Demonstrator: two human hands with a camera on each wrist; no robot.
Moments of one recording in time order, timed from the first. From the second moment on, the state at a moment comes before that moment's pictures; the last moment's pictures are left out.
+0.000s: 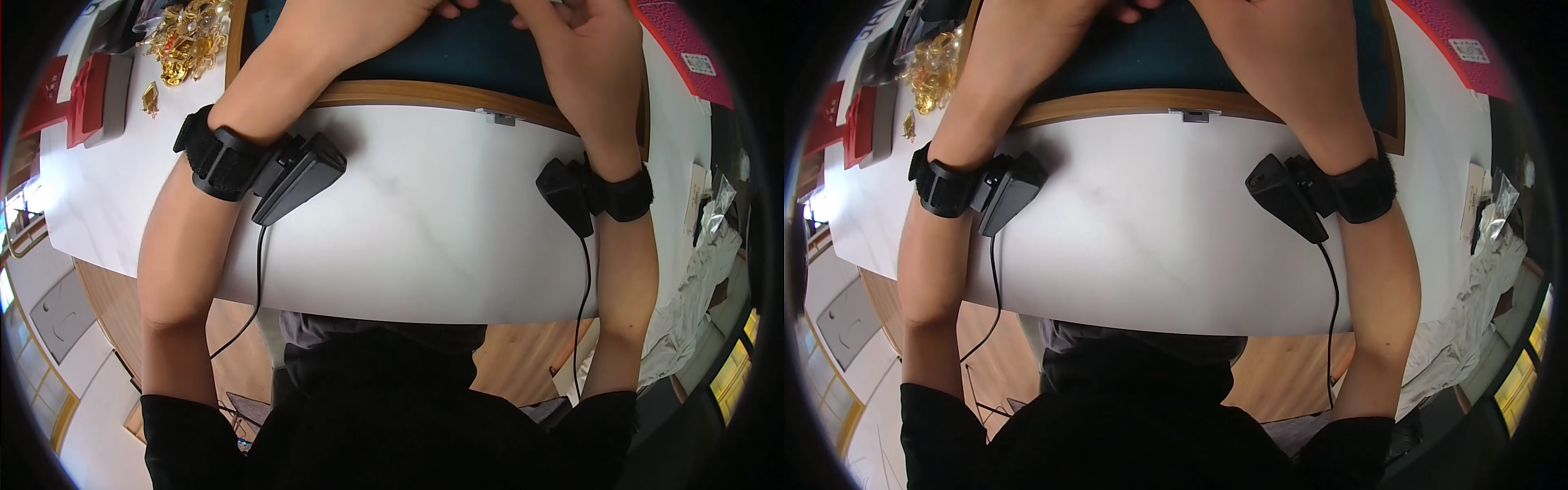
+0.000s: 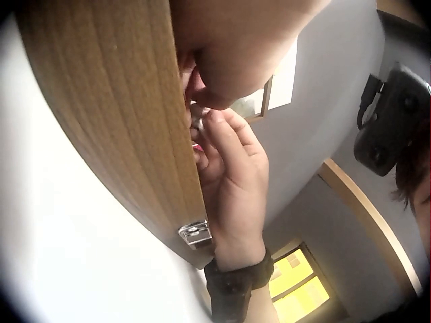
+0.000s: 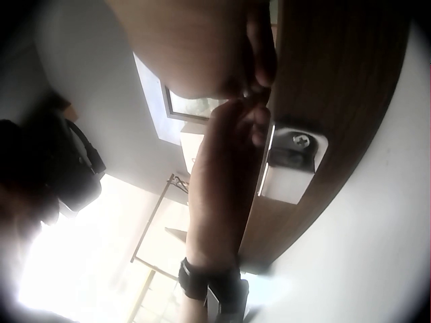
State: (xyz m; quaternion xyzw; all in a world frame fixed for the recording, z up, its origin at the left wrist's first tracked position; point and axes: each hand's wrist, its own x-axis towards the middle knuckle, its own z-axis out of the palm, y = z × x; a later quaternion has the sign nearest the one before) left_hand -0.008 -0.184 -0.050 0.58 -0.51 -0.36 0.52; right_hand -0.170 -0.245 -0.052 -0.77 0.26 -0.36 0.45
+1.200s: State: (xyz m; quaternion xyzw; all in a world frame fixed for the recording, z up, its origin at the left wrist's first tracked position) left_hand 0.002 -0.182 -0.060 0.64 -0.56 -0.21 0.48; right_hand -0.166 -0.249 -0.059 -0.72 0.37 -0.48 0.33
